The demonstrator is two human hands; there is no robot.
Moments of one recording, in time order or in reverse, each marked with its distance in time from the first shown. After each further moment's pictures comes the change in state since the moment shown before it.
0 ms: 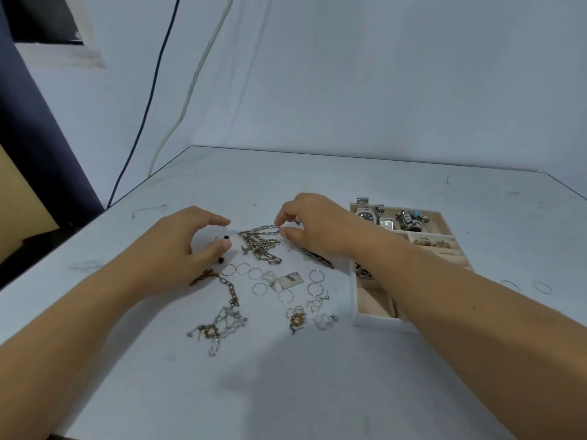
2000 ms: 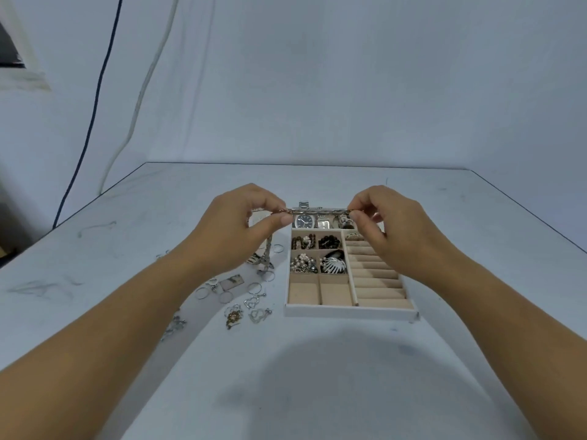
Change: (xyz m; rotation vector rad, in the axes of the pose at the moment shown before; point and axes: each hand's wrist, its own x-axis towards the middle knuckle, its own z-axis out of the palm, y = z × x) left_hand 0.041 0.155 0.027 -0.402 0.094 0.208; right_hand -0.151 0.057 -0.070 0.123 0.480 0.152
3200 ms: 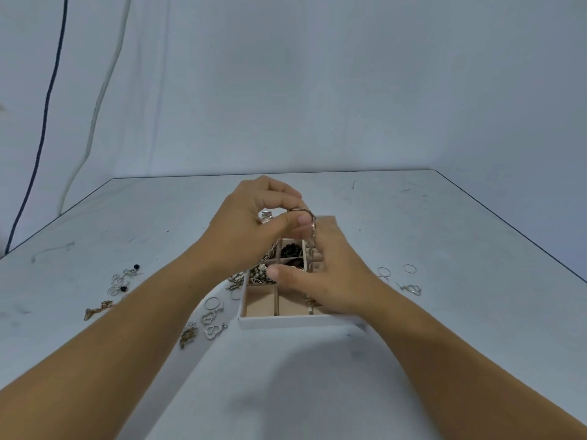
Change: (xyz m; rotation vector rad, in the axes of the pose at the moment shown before) left_hand 0.025 0.061 0.042 -0.164 -0.028 0.132; right_hand -0.024 -0.012 0.020 0.505 -0.084 0.072
